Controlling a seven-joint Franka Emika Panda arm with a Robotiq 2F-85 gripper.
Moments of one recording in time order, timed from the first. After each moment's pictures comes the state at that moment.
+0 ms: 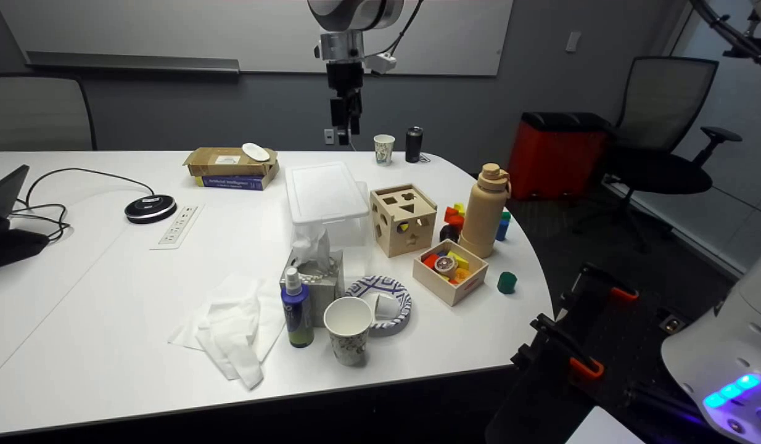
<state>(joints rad) 0.00 0.84 0.08 -1.12 -0.04 1.86 -0.53</state>
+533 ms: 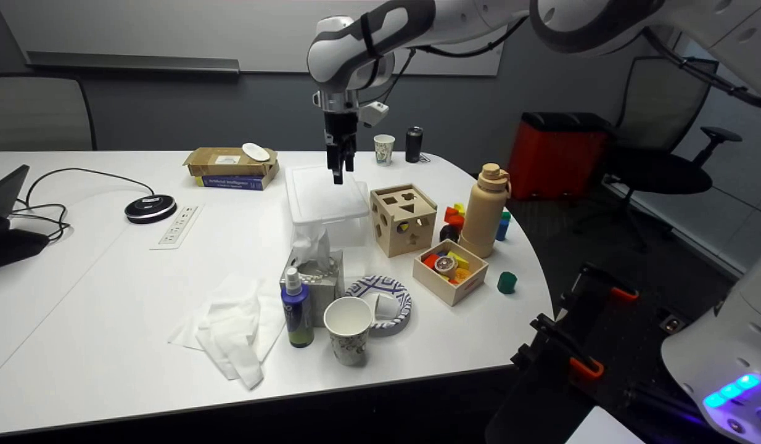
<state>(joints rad) -0.01 1.05 0.09 -1.01 -0.04 1.98 -0.53</state>
